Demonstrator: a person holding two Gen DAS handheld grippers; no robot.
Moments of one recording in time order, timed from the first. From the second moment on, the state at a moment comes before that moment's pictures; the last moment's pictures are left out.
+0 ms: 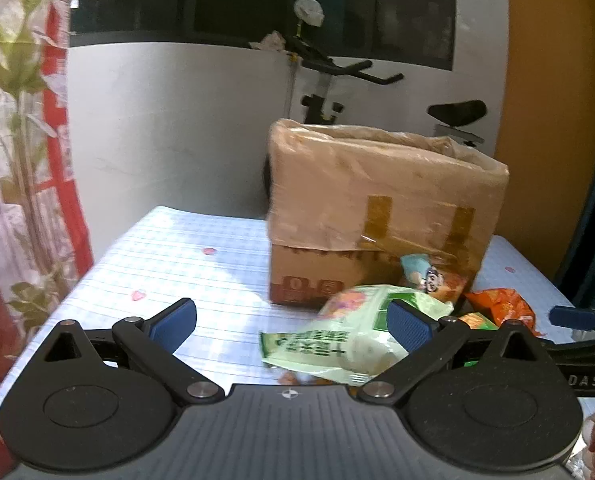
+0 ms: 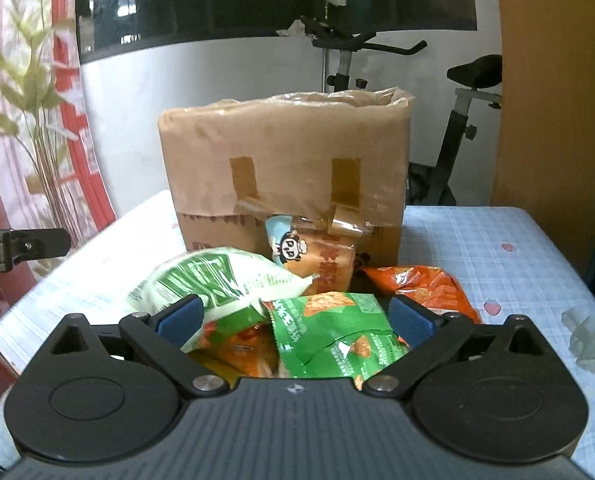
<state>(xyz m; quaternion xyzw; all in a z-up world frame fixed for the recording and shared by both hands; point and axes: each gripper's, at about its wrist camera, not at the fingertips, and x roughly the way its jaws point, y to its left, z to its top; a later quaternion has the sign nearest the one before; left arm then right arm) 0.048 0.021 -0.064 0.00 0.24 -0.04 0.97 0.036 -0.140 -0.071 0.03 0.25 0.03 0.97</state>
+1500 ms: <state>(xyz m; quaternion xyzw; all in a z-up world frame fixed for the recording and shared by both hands) 0.154 -0.059 -0.140 0.21 0.35 -0.19 0.89 0.082 -0.188 -0.109 0.04 0.31 0.08 0.95</state>
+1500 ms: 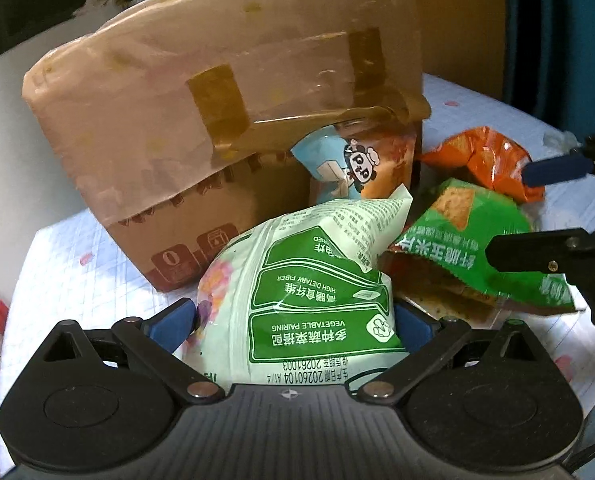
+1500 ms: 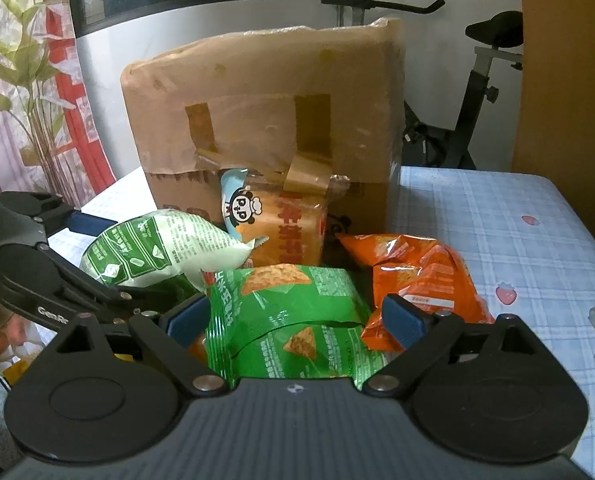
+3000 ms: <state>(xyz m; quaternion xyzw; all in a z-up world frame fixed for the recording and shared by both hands) 0.116 0.027 -0.056 0.04 0.26 -0.16 0.95 0.066 -0.166 -0.082 -0.03 0.29 0.09 0.95</state>
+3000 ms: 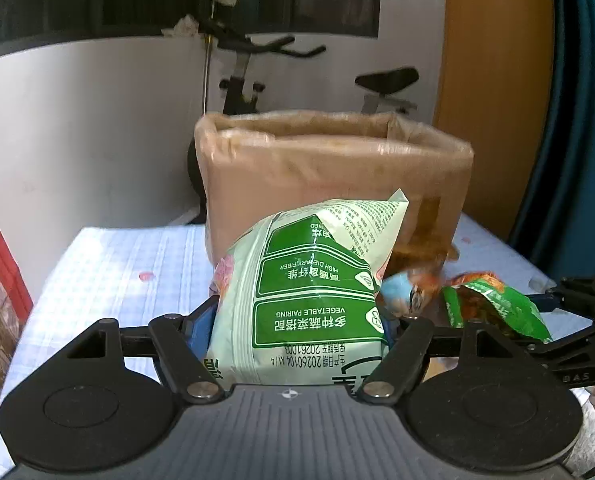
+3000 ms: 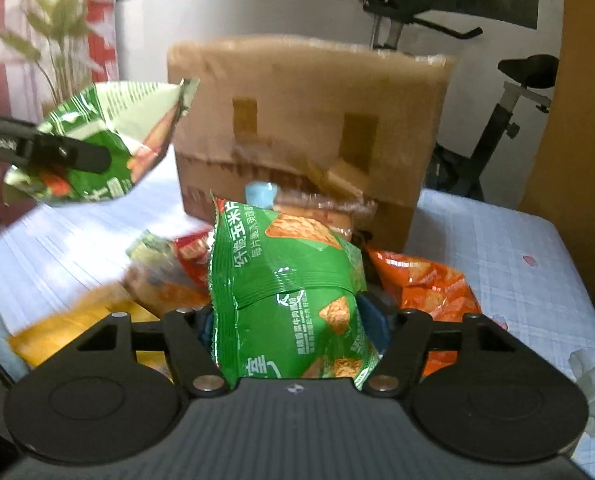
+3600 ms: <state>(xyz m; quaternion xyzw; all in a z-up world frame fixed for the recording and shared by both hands) 0.138 0.021 0.014 0.02 0.18 -0.16 0.97 0.082 -0.187 0.052 0.01 0.14 0.12 0.98</state>
